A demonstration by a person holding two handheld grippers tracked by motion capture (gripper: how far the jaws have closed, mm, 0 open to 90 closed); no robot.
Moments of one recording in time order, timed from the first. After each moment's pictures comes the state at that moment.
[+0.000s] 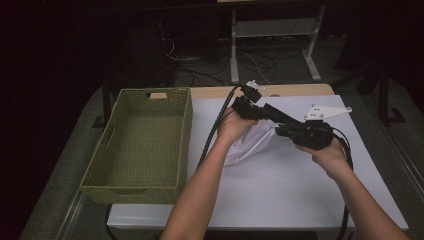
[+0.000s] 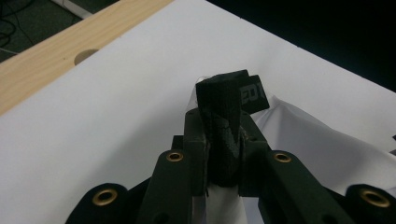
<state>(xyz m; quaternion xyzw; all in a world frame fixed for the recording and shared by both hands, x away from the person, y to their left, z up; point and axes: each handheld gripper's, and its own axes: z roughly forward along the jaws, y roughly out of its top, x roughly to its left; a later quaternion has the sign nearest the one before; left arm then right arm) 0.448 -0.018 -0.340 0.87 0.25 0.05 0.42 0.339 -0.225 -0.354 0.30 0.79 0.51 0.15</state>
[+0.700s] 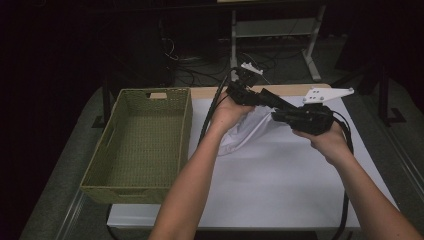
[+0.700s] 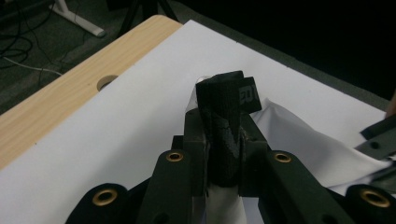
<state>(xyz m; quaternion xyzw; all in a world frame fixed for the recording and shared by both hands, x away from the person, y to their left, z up) 0.443 -0.002 -0.282 0.86 0.25 0.06 0.44 0.347 -0.212 -0.306 0.27 0.79 0.52 0.17</state>
